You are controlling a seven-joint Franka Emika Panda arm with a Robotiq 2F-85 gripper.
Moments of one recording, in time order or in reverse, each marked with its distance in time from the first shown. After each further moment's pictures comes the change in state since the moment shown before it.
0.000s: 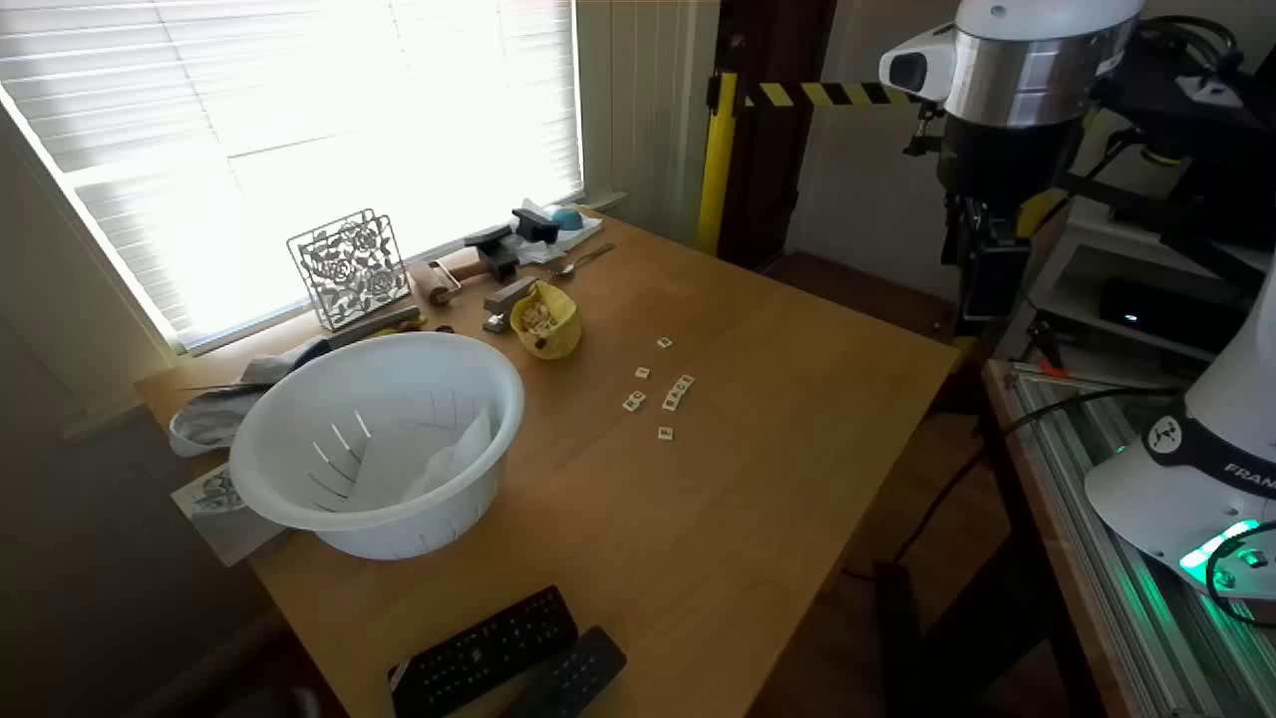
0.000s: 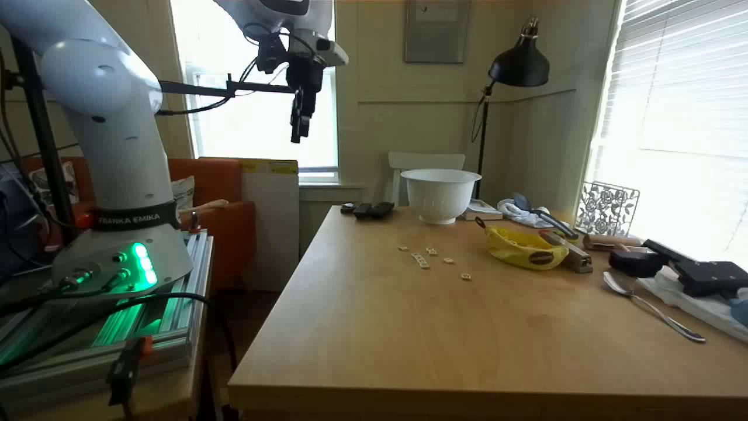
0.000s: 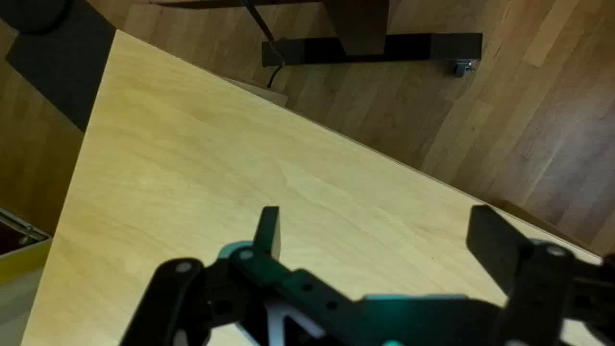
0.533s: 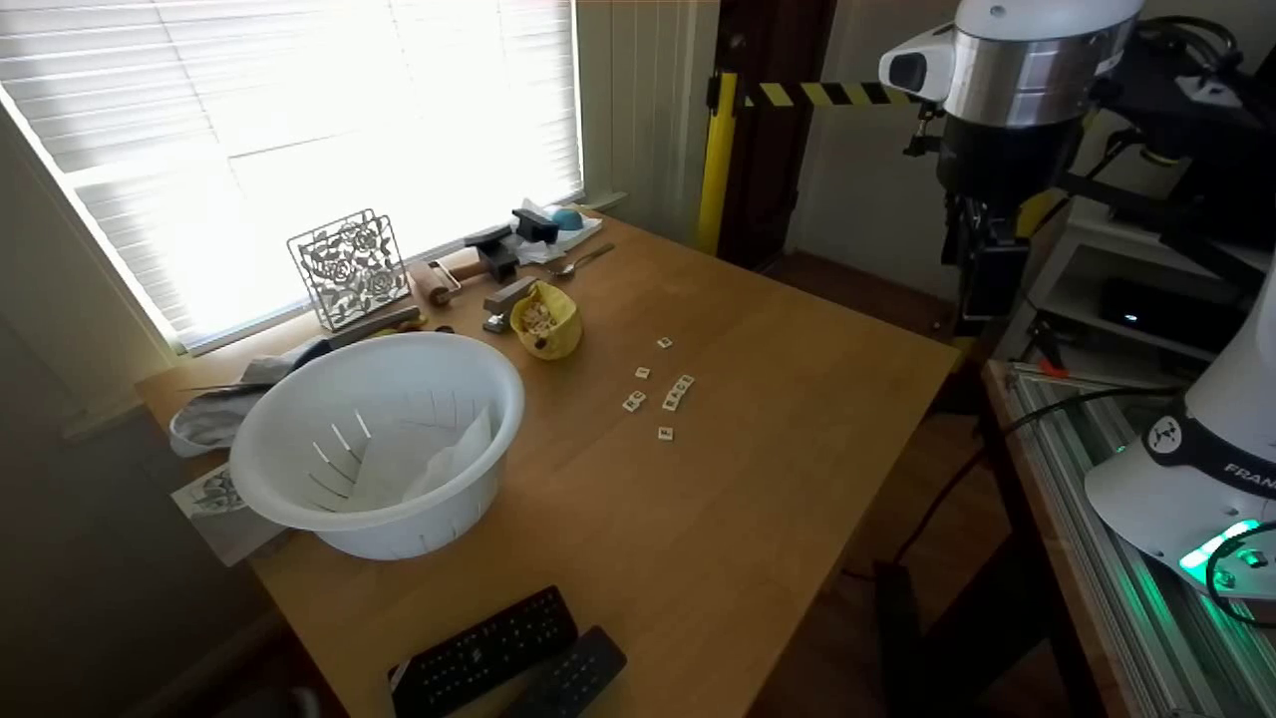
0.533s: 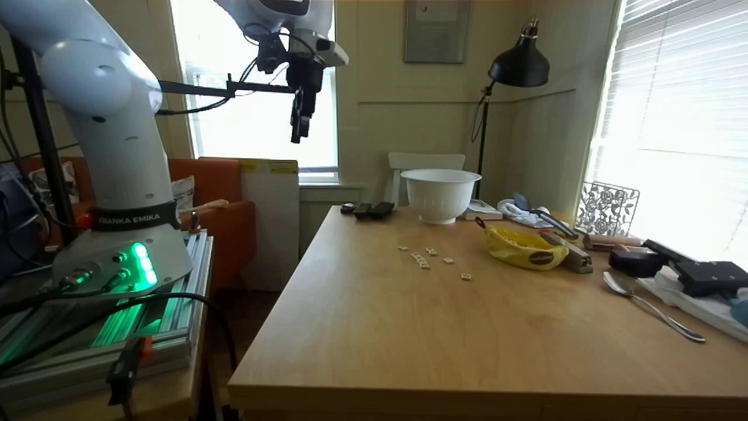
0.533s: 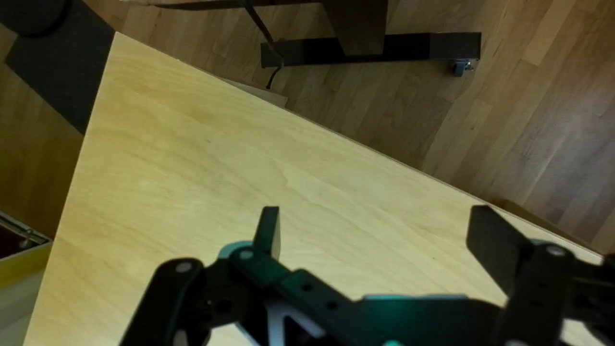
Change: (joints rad) arm 0.002 0.002 -0.005 0.000 0.000 0.000 0.006
